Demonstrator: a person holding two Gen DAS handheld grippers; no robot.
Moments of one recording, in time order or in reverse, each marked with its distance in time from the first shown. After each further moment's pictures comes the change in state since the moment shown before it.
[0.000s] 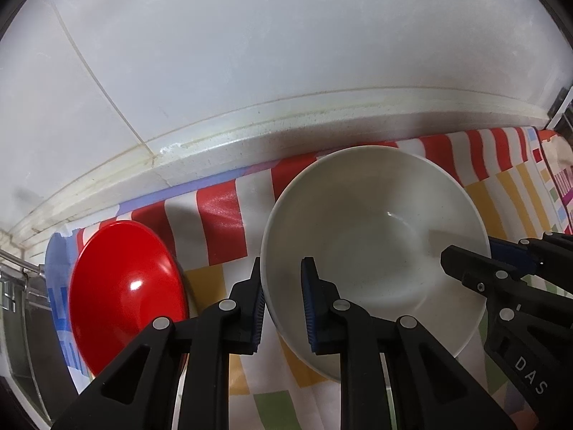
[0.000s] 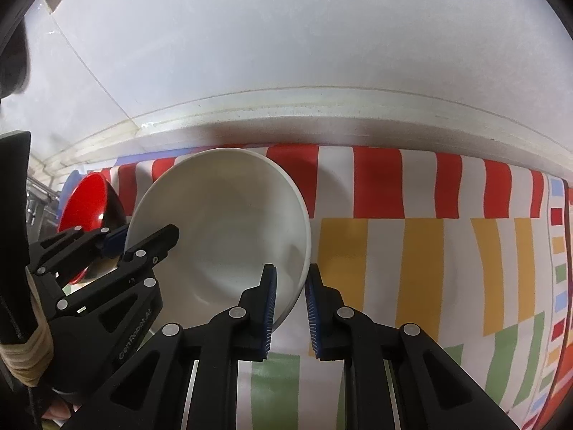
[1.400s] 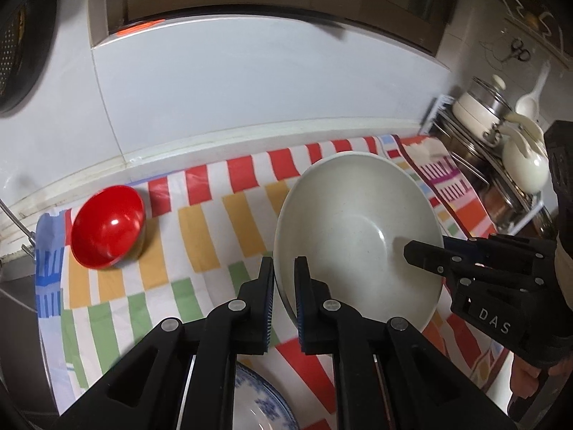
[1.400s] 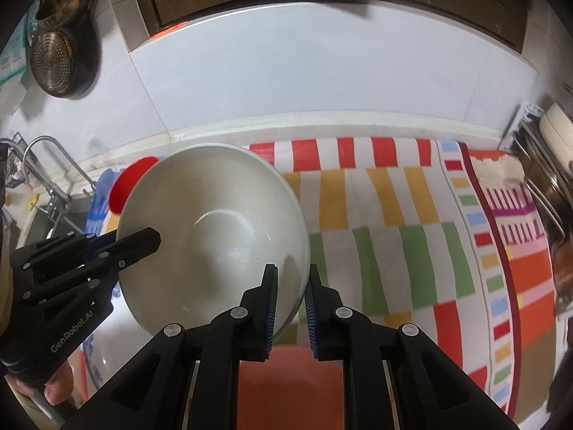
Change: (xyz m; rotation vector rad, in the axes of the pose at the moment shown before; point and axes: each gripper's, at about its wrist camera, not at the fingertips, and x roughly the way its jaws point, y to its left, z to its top) left arm -0.171 -0.034 -0.097 0.067 -0.188 -0.312; right arm -0.150 -0.003 -0.127 0.055 -0.183 -0.084
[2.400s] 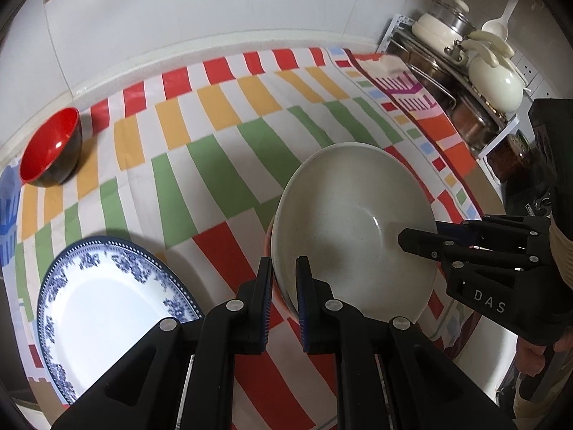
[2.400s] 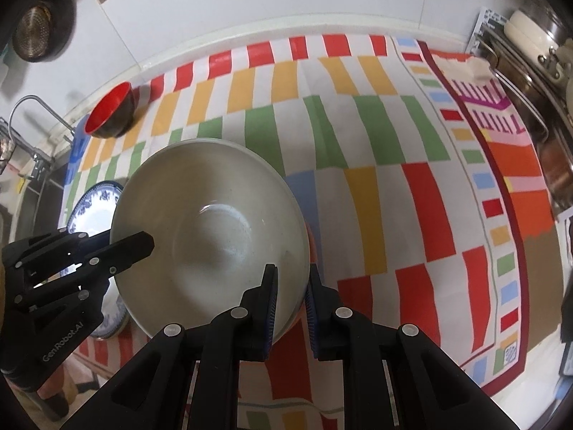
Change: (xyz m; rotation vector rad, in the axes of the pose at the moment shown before) left arm 0.019 -0.063 -0.087 0.064 0.223 -0.089; right arm -0.006 -0.043 -0.115 0.088 0.215 -0.037
